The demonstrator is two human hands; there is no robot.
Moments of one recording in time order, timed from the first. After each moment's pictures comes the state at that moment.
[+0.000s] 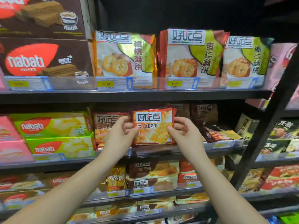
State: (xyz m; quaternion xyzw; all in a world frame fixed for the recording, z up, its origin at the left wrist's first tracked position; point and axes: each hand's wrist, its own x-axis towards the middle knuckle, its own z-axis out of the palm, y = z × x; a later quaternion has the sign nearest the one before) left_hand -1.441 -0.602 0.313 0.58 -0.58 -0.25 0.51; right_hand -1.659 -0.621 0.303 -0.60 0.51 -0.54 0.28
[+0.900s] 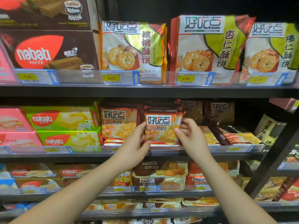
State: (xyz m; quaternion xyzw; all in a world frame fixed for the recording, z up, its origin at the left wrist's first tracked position) left_hand -1.453 -0.601 0.285 0.58 -0.66 -0.30 0.37; right_hand -1.664 -0.669 0.269 -0.66 0.52 -0.48 0.26
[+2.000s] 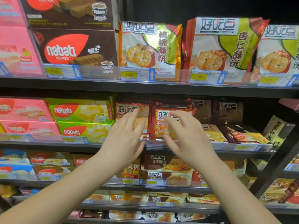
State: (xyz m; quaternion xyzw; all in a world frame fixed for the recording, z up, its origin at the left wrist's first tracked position) left_hand -1.412 -0.546 0.315 0.63 -0.74 0.21 0.10; right_hand -1.628 -0.596 0.314 -0.85 0.43 -0.29 -0.12
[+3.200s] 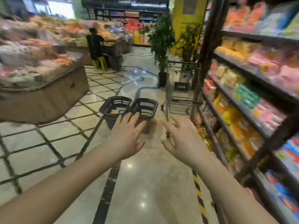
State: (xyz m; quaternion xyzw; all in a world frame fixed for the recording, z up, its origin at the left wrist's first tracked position) left_hand -1.175 0.120 0.246 0.99 -0.05 0.05 -0.09; right_hand -1.147 -0.090 0.254 -0.95 -0.29 -0.13 0.06
